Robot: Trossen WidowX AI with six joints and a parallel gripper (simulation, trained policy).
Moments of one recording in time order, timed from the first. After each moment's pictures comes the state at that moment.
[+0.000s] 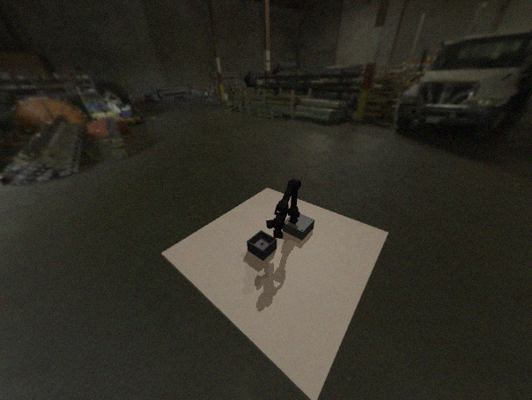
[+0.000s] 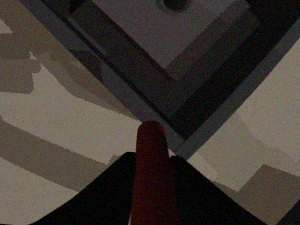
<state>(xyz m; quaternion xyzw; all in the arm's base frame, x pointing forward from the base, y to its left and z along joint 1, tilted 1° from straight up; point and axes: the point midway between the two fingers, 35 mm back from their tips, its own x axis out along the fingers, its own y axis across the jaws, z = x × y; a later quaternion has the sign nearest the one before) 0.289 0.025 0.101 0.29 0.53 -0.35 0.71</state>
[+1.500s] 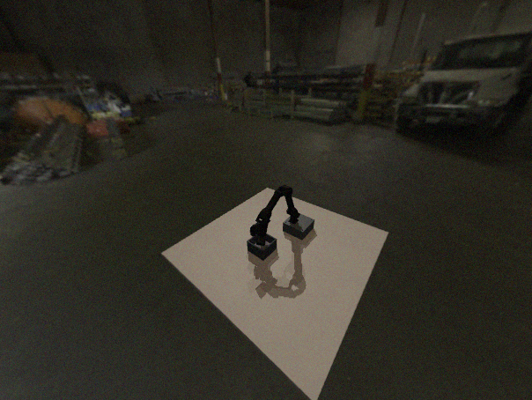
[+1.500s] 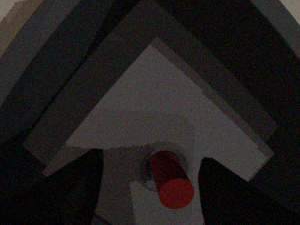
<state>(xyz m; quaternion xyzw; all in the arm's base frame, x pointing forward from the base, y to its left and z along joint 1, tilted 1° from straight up) 0.357 -0.066 0.039 0.30 0.55 -0.37 0.68</state>
